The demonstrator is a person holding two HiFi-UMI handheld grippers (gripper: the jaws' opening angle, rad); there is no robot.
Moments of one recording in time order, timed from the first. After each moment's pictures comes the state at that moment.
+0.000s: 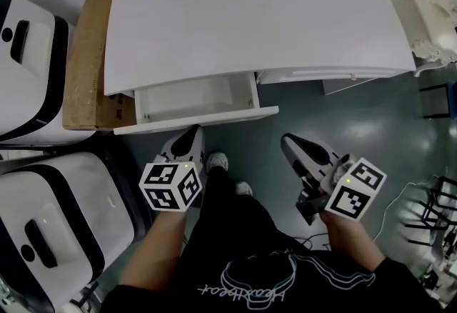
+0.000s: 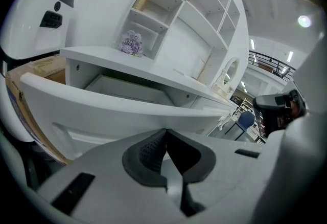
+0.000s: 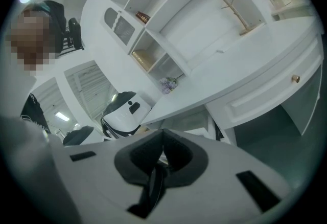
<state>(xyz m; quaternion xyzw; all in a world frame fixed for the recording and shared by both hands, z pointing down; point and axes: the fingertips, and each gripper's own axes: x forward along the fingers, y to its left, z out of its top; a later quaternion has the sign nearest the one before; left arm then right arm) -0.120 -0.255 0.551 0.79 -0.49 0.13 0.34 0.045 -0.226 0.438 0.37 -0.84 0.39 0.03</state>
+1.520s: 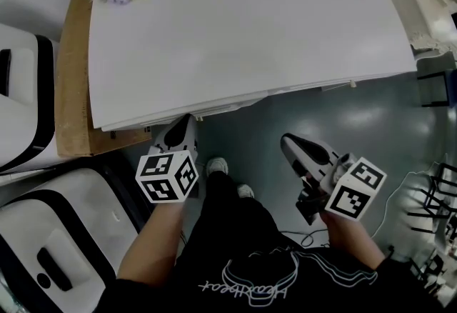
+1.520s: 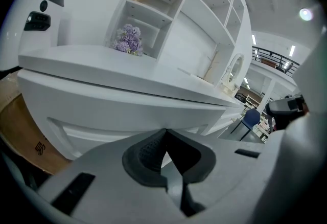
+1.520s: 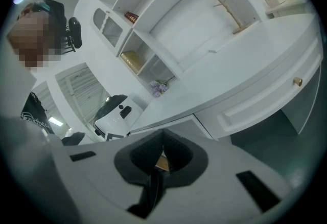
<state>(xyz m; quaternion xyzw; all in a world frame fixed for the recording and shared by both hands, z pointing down) -0.117 -0.339 0.563 0.79 -0.50 0.15 0.33 0.060 -0.276 0.453 0.40 -0.82 0.41 0.03</state>
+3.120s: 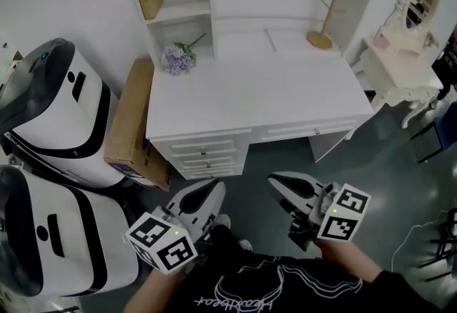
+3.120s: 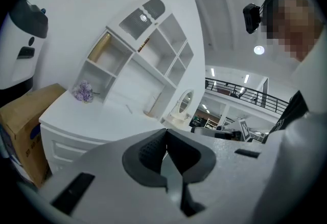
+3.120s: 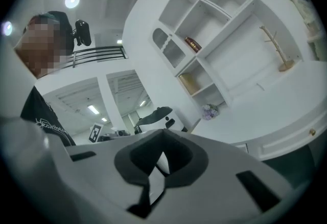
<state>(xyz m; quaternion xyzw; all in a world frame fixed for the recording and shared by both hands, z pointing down) -0.052 -0.123 0.257 0.89 -0.36 -0.04 0.26 0.040 -0.124 0.245 0.26 -0.93 0.26 -0.05</state>
